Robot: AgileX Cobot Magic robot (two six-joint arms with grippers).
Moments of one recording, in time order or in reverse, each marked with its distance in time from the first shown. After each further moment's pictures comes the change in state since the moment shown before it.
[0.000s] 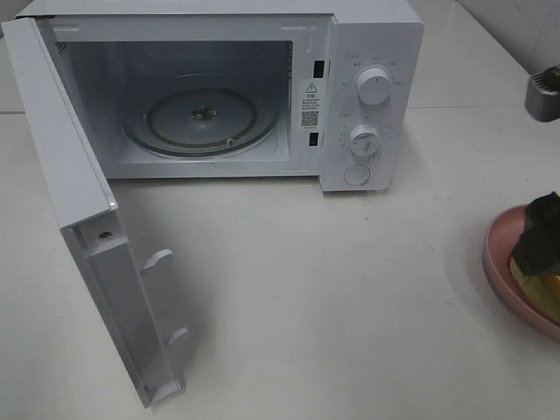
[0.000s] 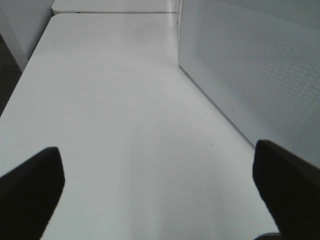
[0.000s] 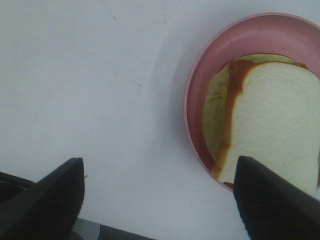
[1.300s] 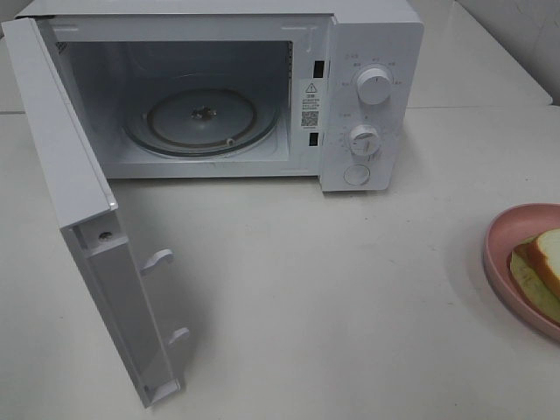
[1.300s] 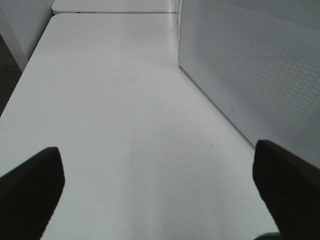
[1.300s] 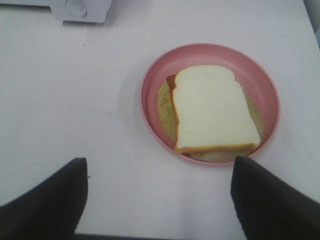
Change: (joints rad) left arm 0.000 0.000 0.000 0.000 0.000 0.000; right arm -0.326 -0.879 0.224 0.137 0.119 -0.122
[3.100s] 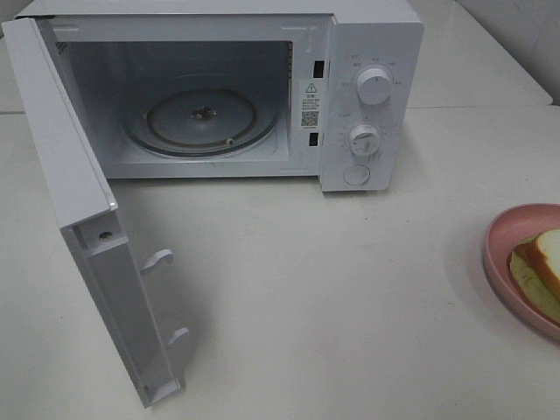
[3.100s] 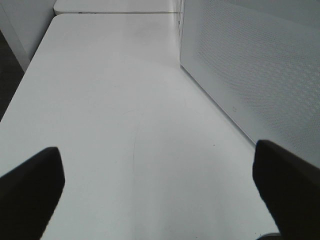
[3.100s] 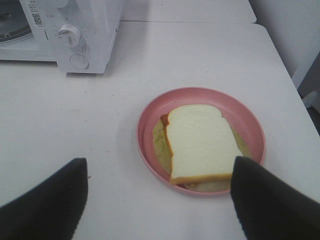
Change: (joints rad) left arm 0.000 0.000 0.000 0.008 0.000 0.000; right arm -0.018 -0.174 0.002 0.001 -0.006 -0.004
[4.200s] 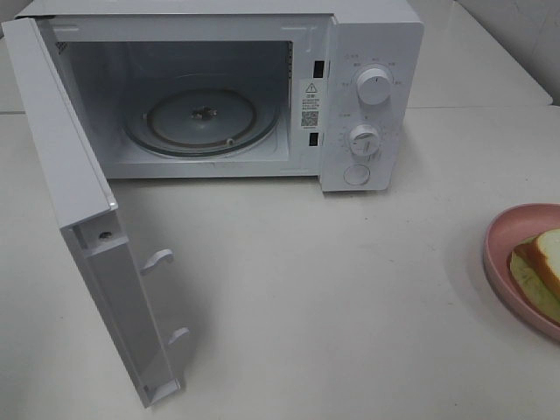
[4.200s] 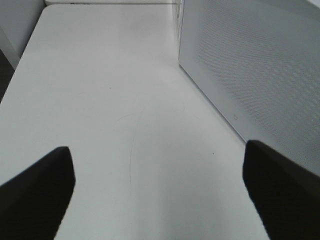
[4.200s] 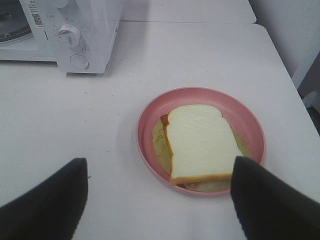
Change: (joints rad) left arm 0.000 0.309 -0.029 -0.011 -0.168 0.000; right arm 0.000 0.000 0.000 0.000 0.000 0.000
